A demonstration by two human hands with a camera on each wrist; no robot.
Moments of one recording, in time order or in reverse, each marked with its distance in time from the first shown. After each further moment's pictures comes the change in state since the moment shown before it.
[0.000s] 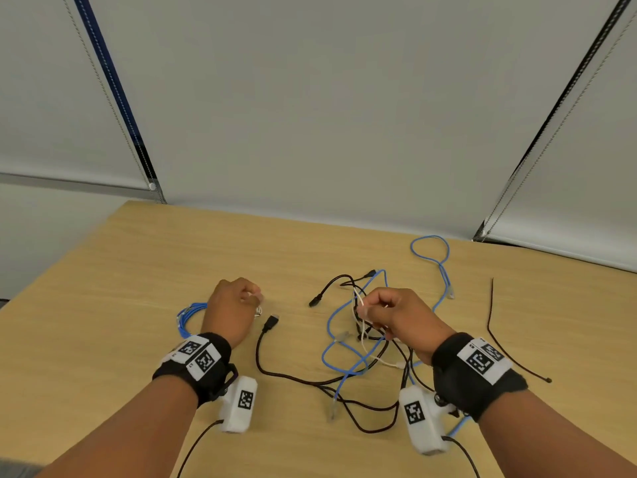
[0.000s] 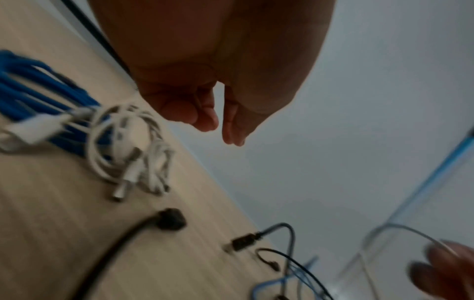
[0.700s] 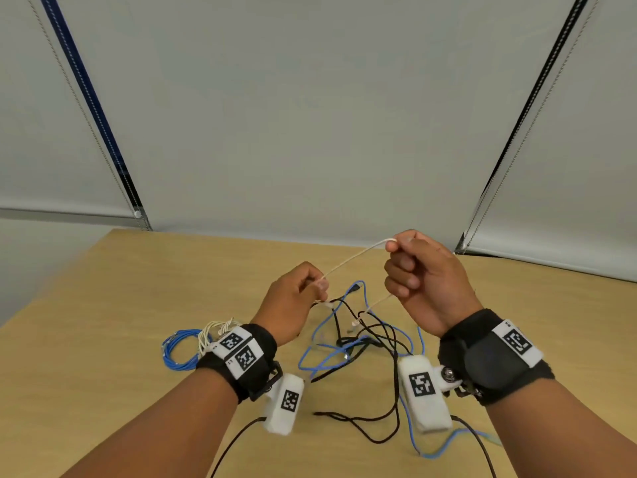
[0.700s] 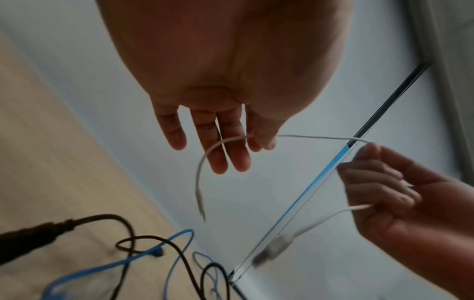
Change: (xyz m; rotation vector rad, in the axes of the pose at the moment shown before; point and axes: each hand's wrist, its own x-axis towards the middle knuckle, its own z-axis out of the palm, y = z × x) left_hand -0.011 0.118 0.035 -0.289 -0.284 0.363; right_hand -0.014 -0.074 -0.049 0.807 0.067 -0.301
